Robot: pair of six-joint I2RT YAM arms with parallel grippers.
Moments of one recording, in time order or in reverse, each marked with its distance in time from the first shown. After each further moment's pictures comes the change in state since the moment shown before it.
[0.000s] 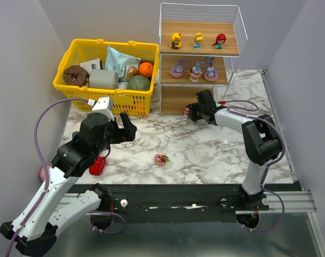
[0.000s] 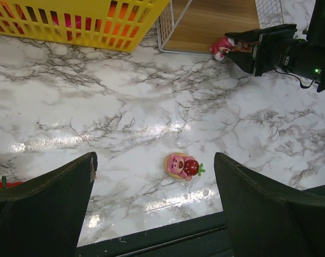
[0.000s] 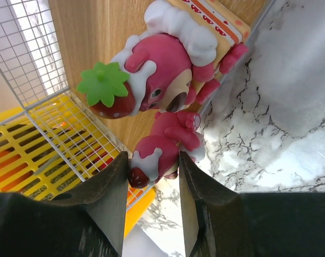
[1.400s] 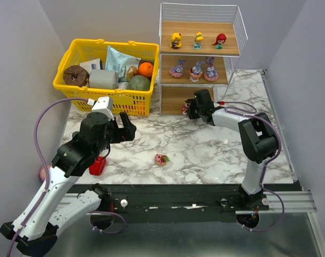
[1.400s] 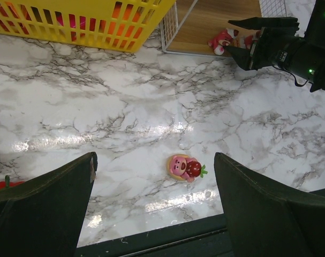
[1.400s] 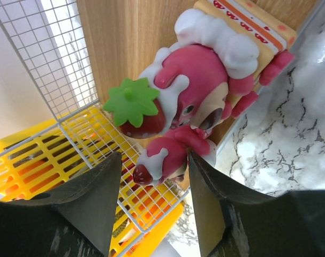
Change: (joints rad) left arm 0.012 0.004 0.000 0.000 0.000 0.004; right arm 0.006 0.043 0.010 0.106 0.063 0.084
